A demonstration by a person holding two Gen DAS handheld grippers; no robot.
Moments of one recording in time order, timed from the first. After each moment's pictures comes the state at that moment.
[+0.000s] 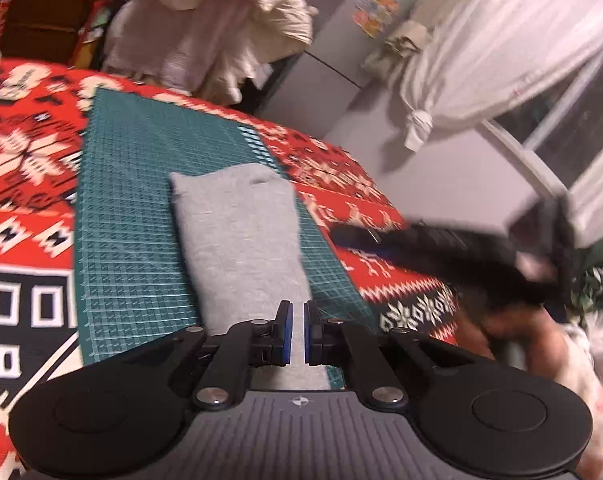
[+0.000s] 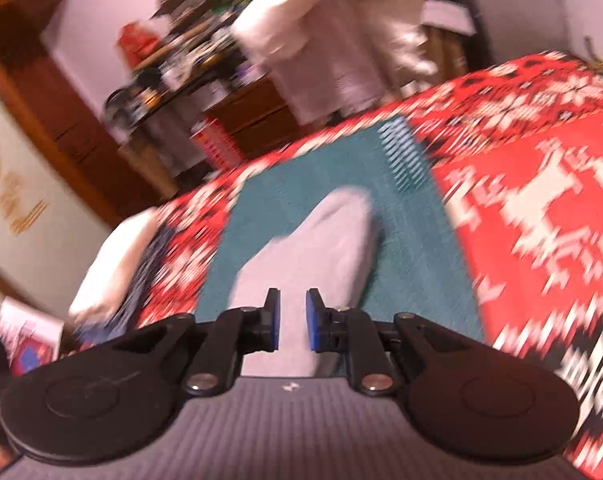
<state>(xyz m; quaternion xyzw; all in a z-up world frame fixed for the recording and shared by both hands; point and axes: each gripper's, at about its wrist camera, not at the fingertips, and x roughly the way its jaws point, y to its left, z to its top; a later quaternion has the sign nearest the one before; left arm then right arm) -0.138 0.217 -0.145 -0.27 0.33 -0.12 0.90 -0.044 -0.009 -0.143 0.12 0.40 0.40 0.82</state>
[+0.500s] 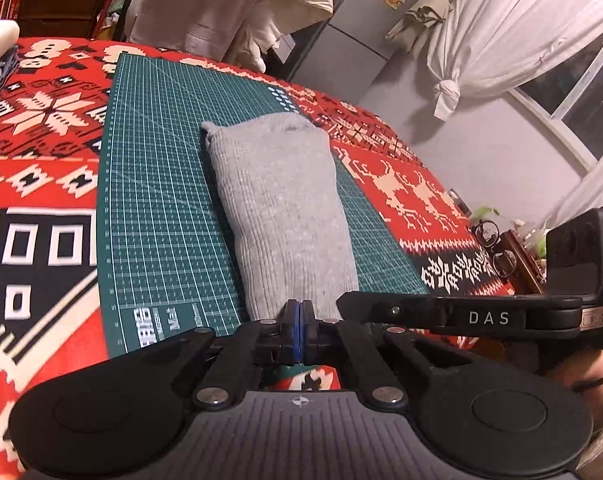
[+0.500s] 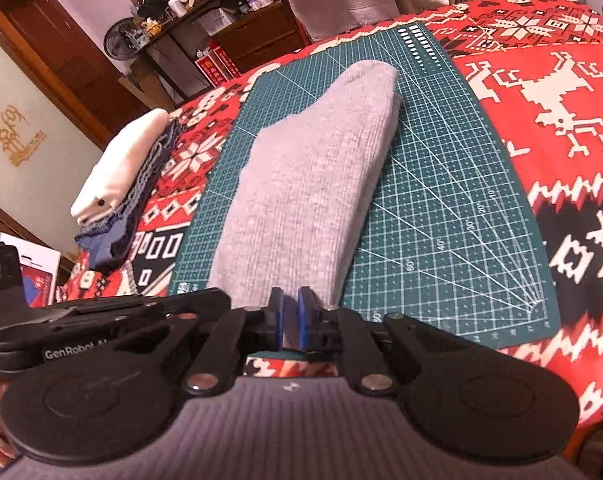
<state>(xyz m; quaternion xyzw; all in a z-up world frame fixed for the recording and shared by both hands) -0.150 0.202 -0.168 -0.23 0.37 -0.09 0.89 -0.102 0.005 -0.183 0.06 0.48 0.40 0.78</state>
